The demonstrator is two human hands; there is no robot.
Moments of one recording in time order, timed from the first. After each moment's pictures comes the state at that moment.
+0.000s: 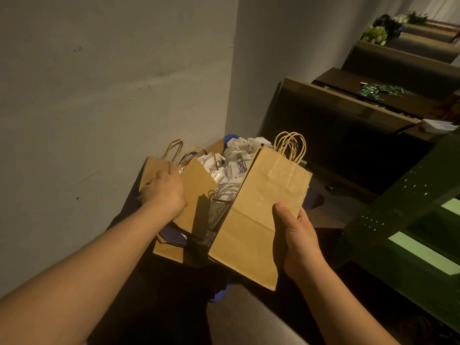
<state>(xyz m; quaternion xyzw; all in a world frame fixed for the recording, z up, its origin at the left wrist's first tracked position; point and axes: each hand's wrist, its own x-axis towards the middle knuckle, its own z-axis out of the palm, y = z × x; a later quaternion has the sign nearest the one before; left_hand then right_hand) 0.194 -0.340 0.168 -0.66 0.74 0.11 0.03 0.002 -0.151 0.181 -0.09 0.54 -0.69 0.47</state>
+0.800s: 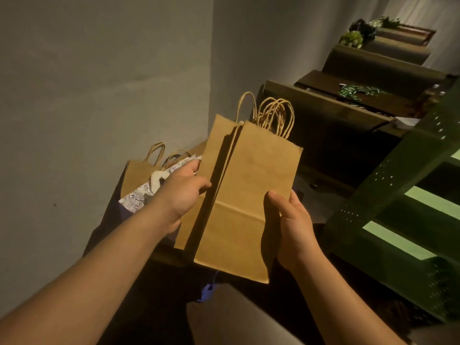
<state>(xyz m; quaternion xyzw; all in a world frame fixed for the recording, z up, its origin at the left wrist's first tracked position) 0.162 -0.250 0.259 -0.42 0.58 0.64 -0.26 -0.004 -0.130 0.226 -0.18 0.54 -0.69 0.46</state>
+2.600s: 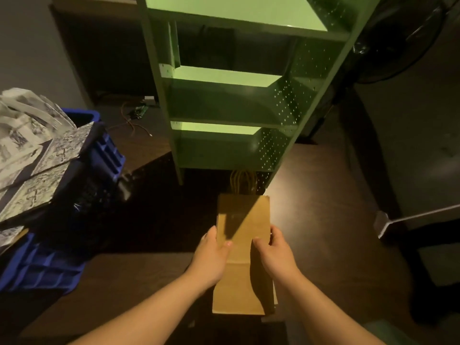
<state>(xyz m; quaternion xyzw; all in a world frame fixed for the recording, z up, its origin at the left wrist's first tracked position) -0.031 0.074 0.028 -0.32 0.77 0.55 0.09 -0.107 0.223 0.052 0.02 0.83 -0.48 0.29</state>
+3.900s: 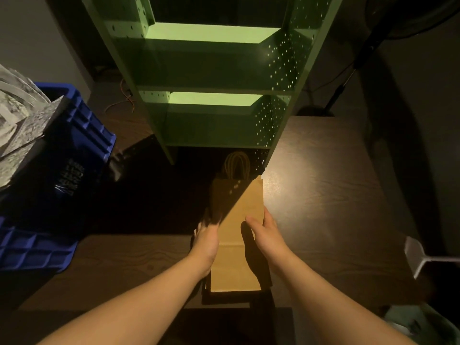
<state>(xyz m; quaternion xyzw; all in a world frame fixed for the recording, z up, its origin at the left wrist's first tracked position) -0.052 0.102 -0.066 -0.49 0.58 0.65 0.05 -0.139 0.239 -0.017 0.05 0.76 -0.52 0.38</state>
